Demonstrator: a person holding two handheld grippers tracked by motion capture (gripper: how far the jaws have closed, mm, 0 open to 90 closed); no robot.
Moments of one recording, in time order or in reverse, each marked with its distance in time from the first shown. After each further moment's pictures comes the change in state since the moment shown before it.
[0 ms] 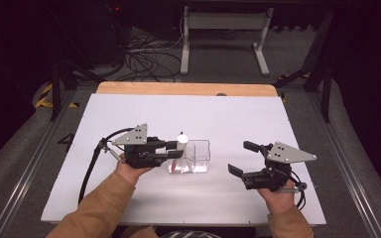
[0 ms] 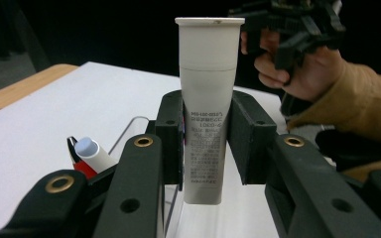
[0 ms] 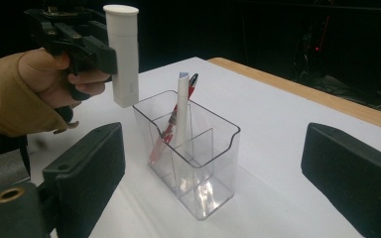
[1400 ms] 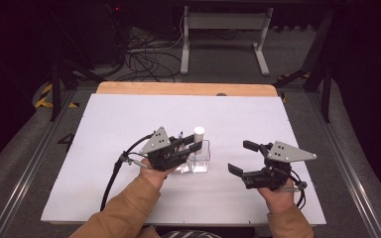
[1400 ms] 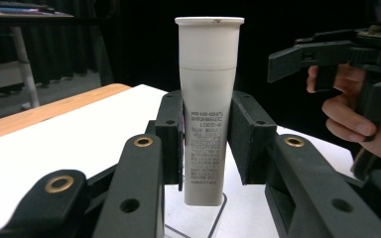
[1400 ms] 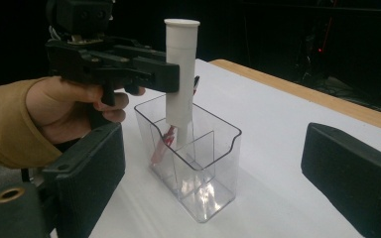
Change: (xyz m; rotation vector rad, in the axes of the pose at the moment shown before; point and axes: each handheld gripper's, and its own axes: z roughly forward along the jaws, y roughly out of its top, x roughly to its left) left arm -0.017 -0.011 0.059 -0.119 0.250 -0.064; right arm -0.001 0.001 0.000 -0.005 0.011 0.007
